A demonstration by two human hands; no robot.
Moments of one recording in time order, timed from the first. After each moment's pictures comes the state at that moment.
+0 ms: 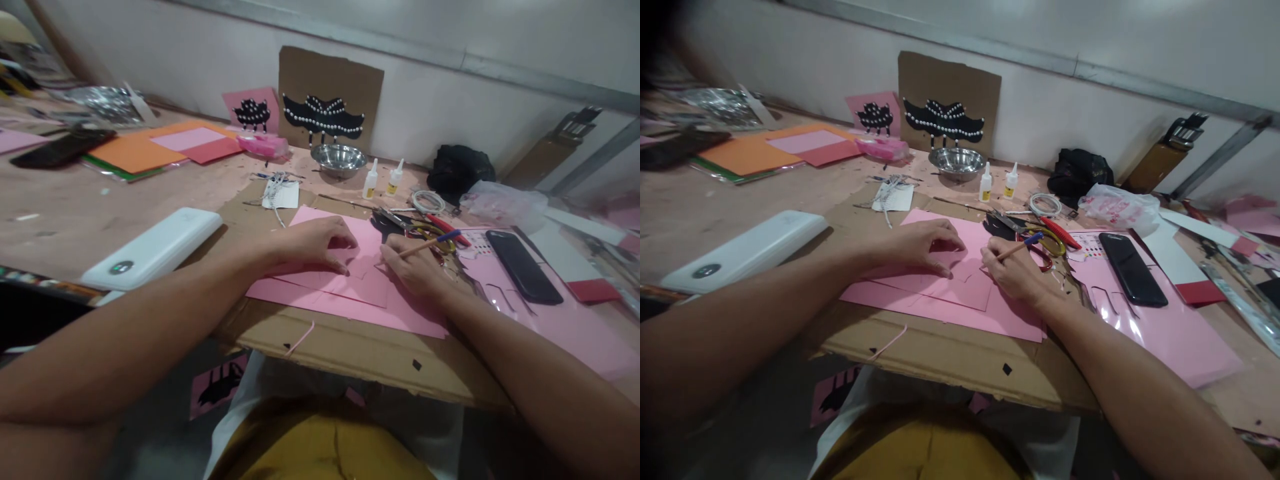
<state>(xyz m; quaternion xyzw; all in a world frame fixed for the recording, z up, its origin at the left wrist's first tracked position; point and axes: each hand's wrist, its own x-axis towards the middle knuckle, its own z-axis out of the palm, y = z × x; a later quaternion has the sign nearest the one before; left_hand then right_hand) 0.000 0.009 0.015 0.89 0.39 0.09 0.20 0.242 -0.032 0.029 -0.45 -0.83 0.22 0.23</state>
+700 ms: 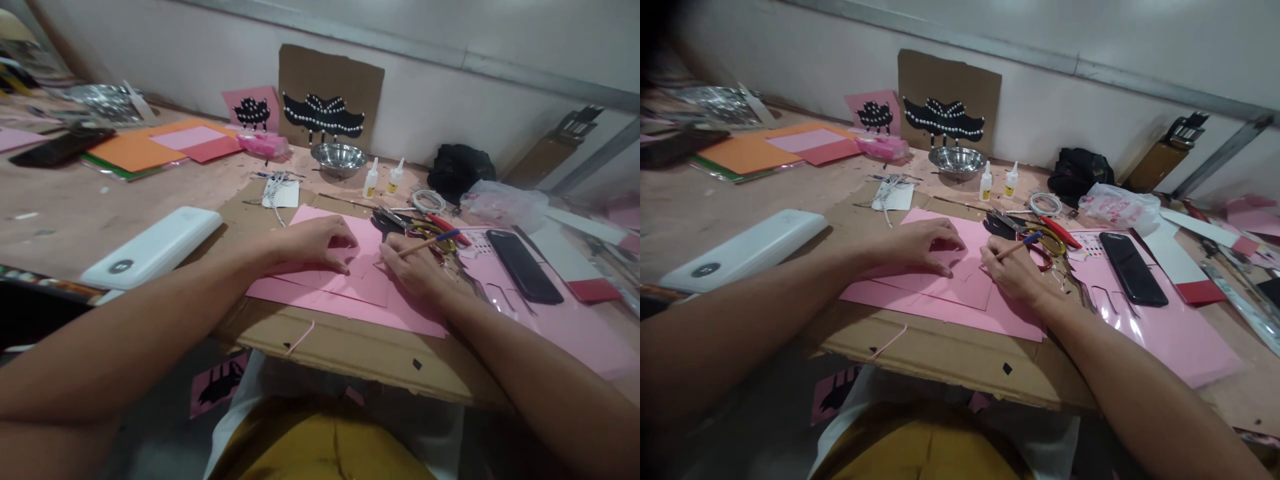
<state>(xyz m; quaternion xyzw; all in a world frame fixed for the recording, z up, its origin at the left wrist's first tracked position) -0.003 0.013 0.011 0.90 0.38 0.09 0.21 0.237 -0.038 0.031 -0.48 -0.82 0.21 0.23</state>
